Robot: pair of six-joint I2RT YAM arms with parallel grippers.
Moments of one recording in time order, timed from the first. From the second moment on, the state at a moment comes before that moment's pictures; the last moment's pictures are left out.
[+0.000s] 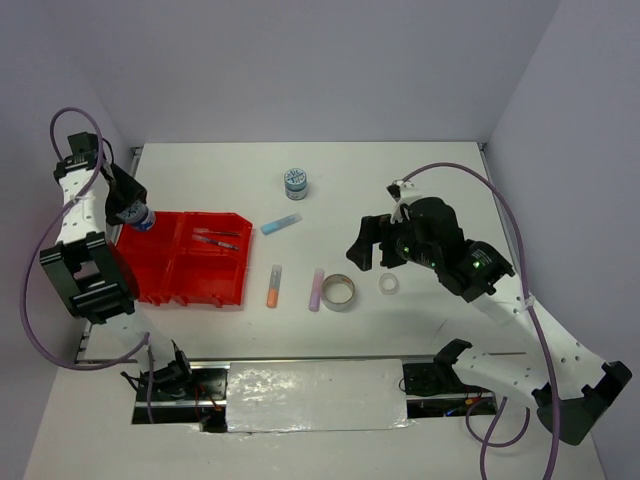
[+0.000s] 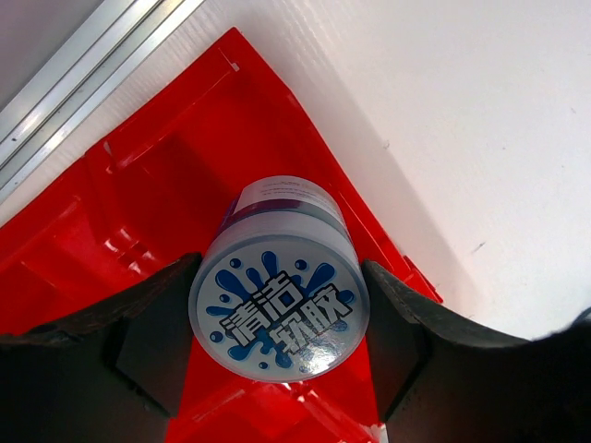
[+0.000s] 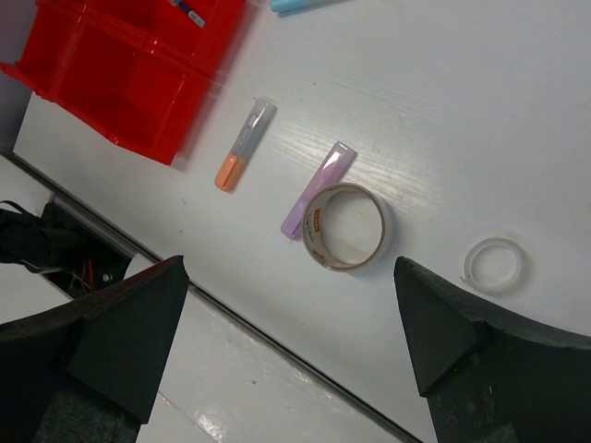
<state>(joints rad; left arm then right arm) 0.42 1.77 1.64 -0.92 -0.07 -0.53 0.63 0.95 1.06 -0.67 -0.08 0.43</state>
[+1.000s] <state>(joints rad) 0.43 1.86 1.49 -0.77 -0.18 -0.53 0.61 0.99 1.09 -0.64 -0.16 0.41</state>
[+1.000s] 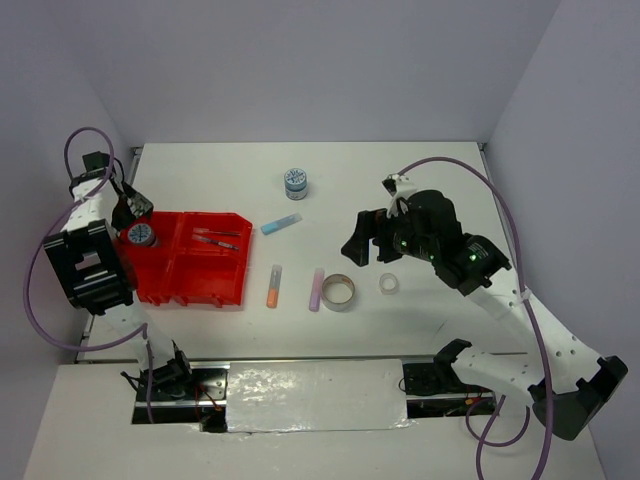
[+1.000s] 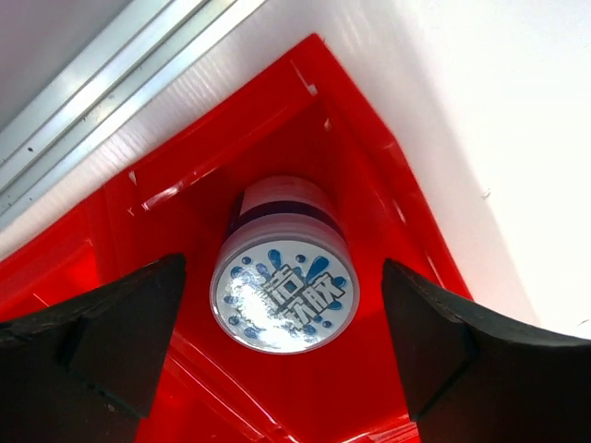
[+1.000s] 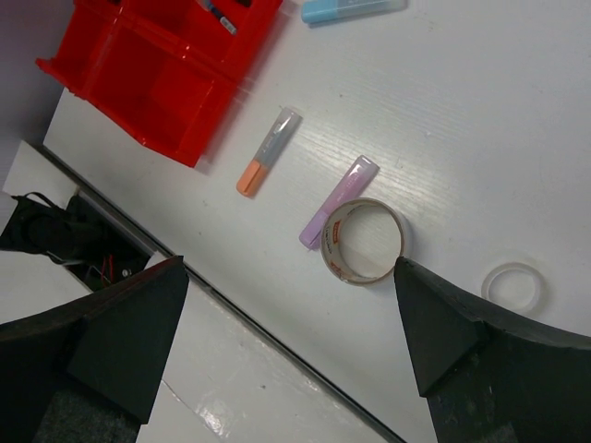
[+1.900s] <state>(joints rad) -0.38 2.23 2.15 -0.52 0.00 -0.31 0.58 0.90 1.13 -0.73 -0.08 0.48</state>
